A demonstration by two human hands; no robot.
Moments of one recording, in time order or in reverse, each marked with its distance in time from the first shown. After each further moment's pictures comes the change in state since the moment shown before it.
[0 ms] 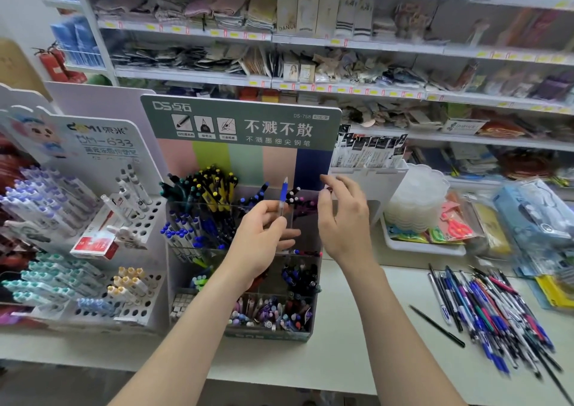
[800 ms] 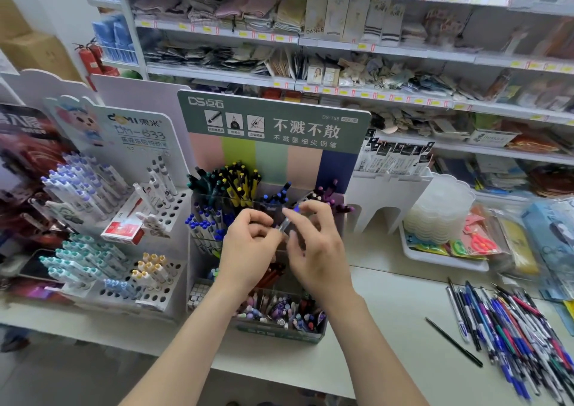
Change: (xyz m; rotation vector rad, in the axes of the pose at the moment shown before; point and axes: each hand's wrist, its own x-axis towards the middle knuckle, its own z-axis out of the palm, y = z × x) left_hand -0.023 -0.021 -0.035 0.087 0.267 0.030; right_hand -0.055 -0.030 0.038 0.005 -0.023 -0.430
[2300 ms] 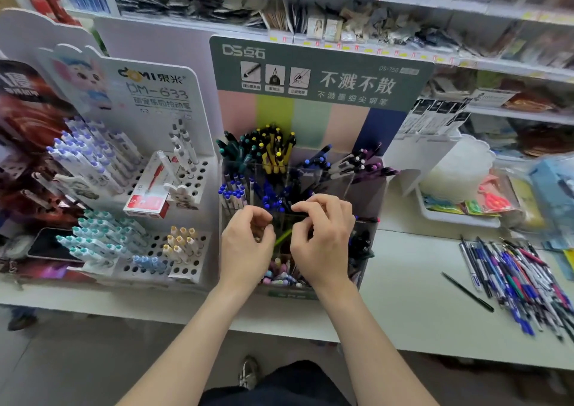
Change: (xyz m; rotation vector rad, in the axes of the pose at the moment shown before) left_hand 0.006 -0.091 -0.075 0.325 0.098 0.234; right_hand -0.031 -0.062 0.080 -0.112 0.127 0.304
